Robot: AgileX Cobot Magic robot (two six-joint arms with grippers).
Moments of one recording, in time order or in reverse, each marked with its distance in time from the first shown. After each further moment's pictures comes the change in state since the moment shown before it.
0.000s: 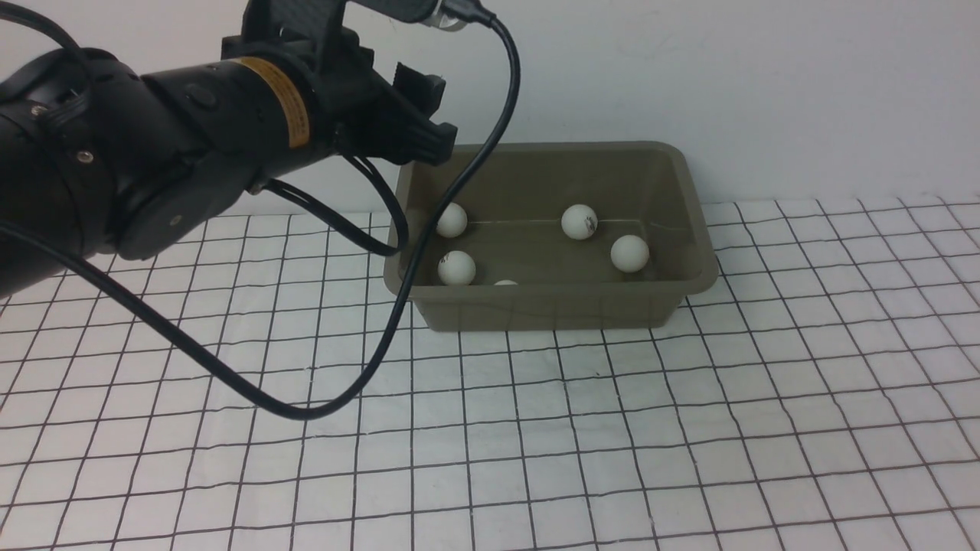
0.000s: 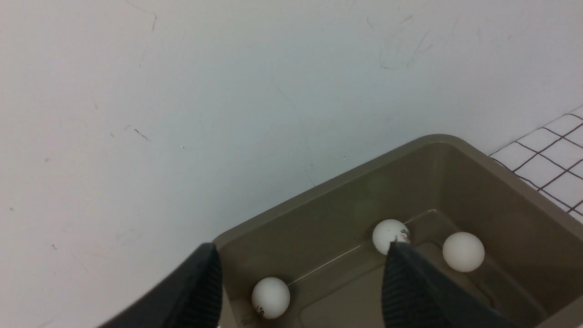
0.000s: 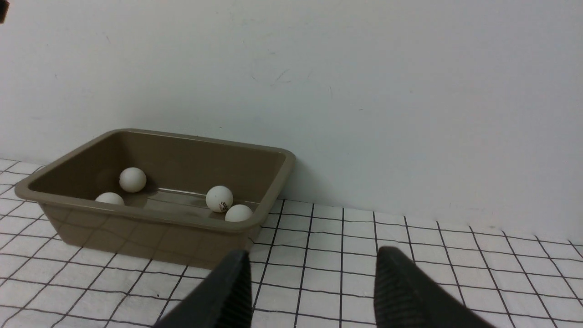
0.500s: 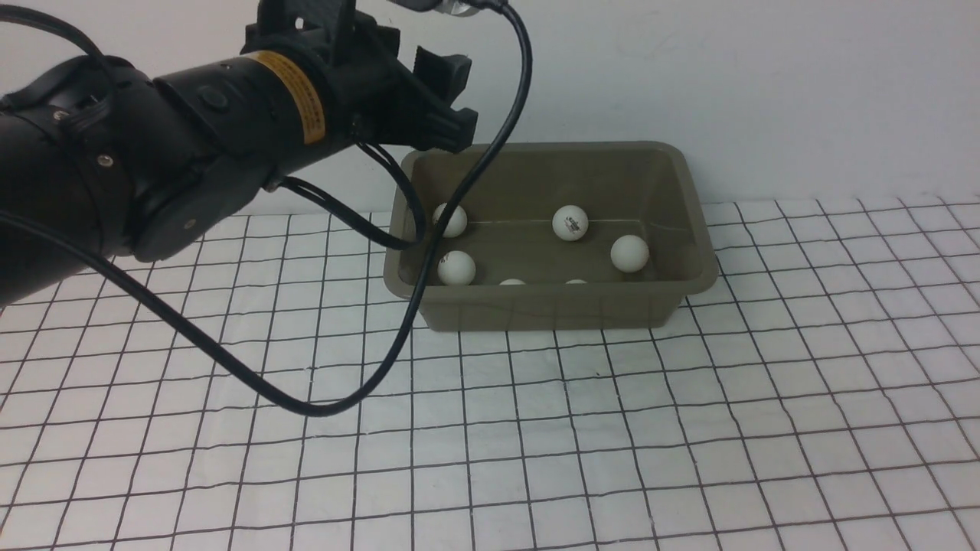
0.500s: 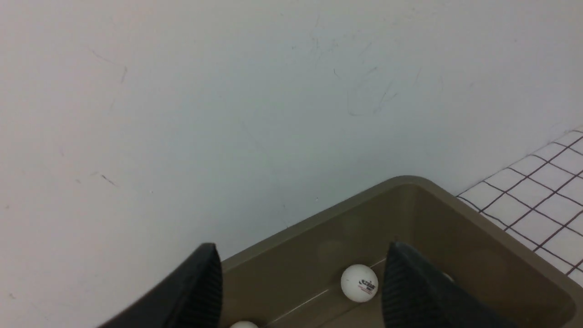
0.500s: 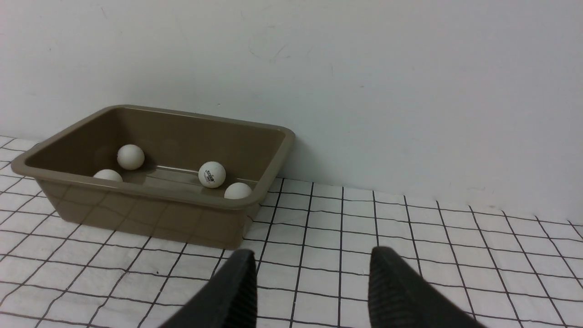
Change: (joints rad) right arm 0.000 0.000 0.001 -0.002 0.026 0.000; left arm 0.000 0.022 0.000 0.000 -0.106 -0.012
